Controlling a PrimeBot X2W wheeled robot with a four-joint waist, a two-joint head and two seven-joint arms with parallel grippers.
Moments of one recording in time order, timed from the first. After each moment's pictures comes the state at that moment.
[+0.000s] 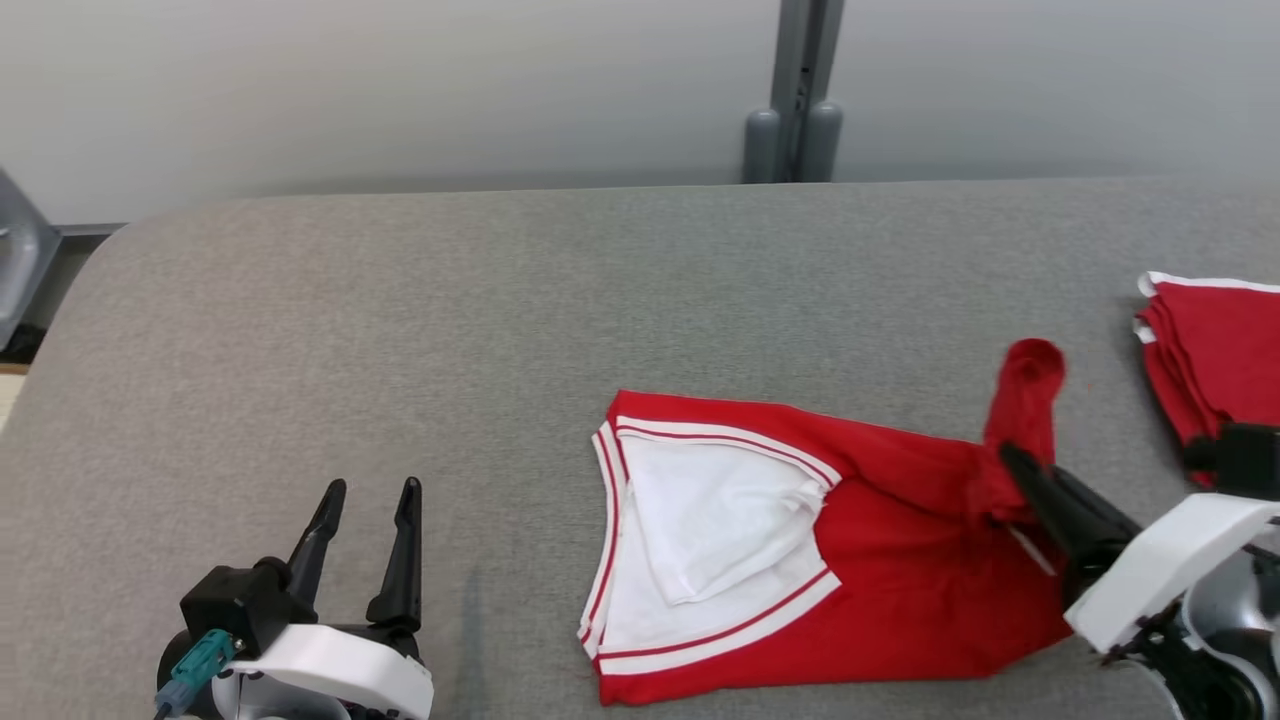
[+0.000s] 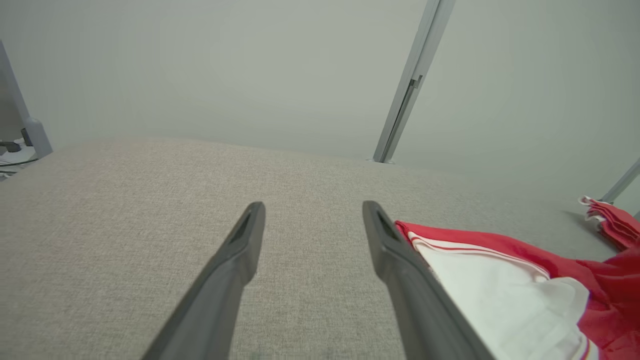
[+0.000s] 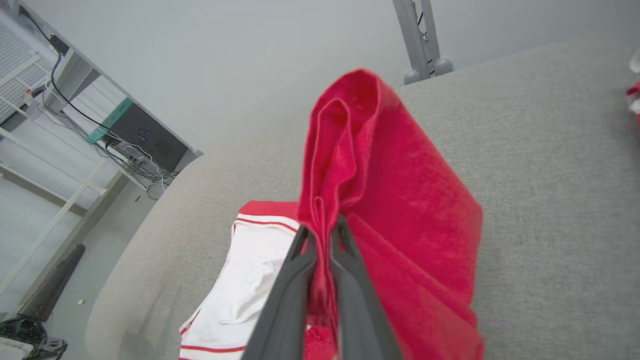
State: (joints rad) left arm -0.07 0.25 -0.33 0.20 -0.56 0.12 -0.26; right arm -0.12 -0.30 0.09 0.04 0.81 0.13 0.35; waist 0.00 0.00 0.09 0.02
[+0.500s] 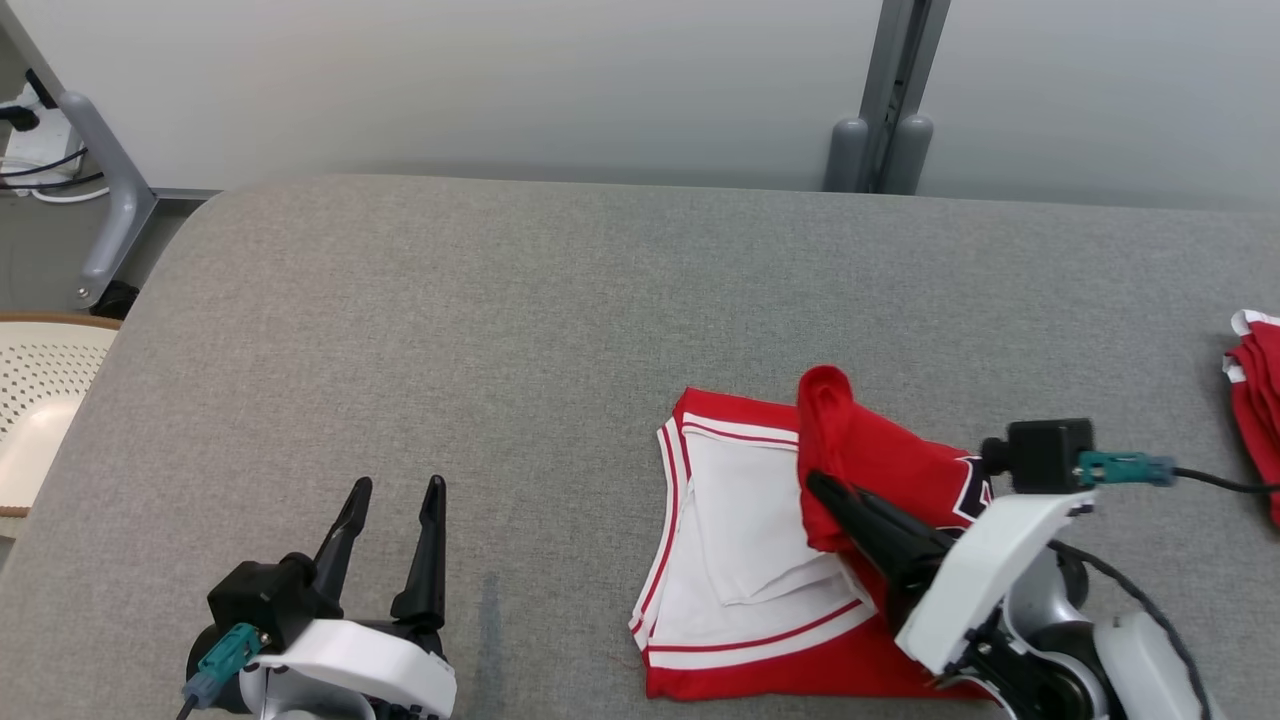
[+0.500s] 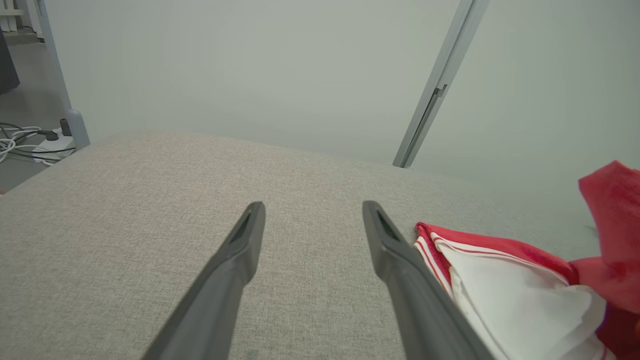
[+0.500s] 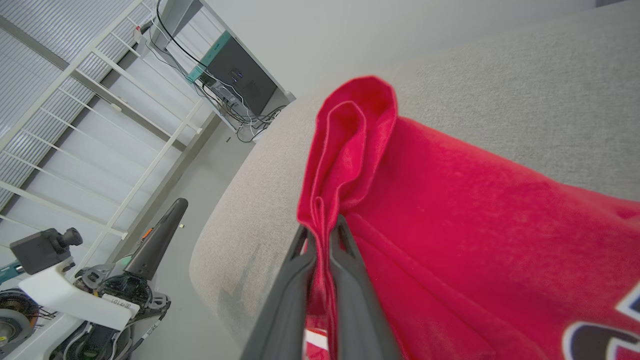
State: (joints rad) left arm -0.09 0.20 -0.33 0.25 -0.55 0.08 -0.26; right arm -0.17 -0.10 0.25 -0.01 0.80 0.13 0.48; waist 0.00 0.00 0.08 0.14
